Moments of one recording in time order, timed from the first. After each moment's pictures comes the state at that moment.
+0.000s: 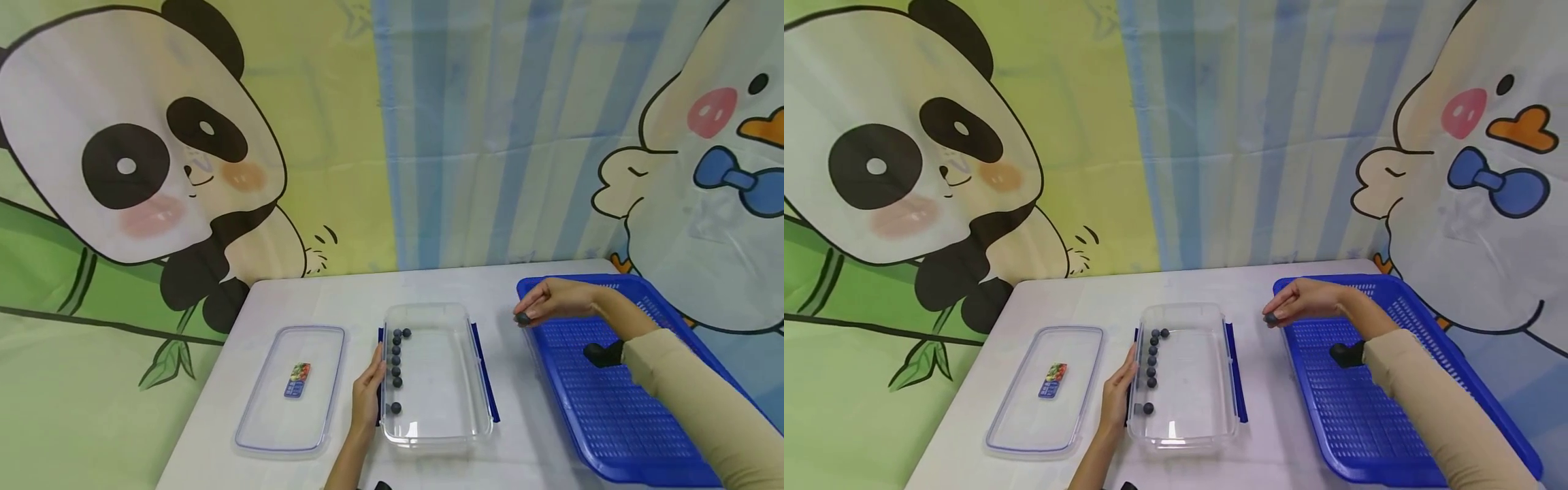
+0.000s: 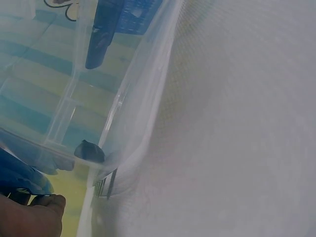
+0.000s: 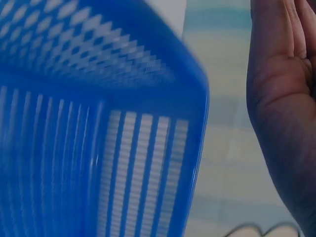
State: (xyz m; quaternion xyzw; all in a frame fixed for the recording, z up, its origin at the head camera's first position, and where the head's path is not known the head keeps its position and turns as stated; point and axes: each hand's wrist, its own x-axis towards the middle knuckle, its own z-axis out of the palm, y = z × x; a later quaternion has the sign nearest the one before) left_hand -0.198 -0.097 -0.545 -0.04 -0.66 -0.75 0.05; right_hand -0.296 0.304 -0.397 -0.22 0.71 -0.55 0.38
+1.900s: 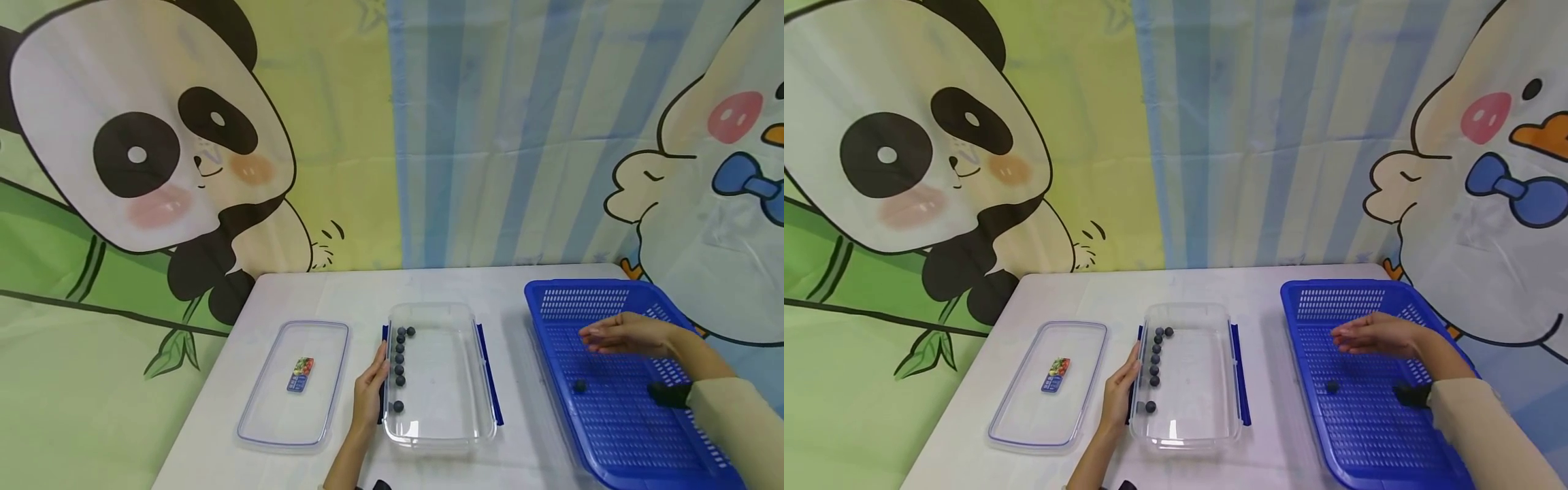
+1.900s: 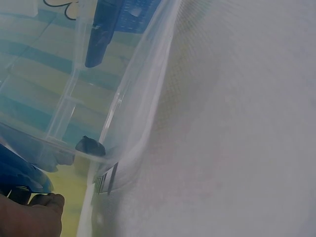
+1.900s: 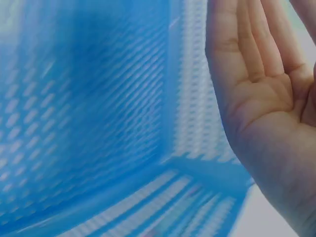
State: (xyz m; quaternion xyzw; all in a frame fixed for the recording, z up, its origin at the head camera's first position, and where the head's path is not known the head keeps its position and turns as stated) left_hand -0.186 -0.098 -0.517 -0.04 -0.66 -0.75 0.03; right_hand -0.263 0.413 -0.450 -0.14 0.69 -0.60 0.38
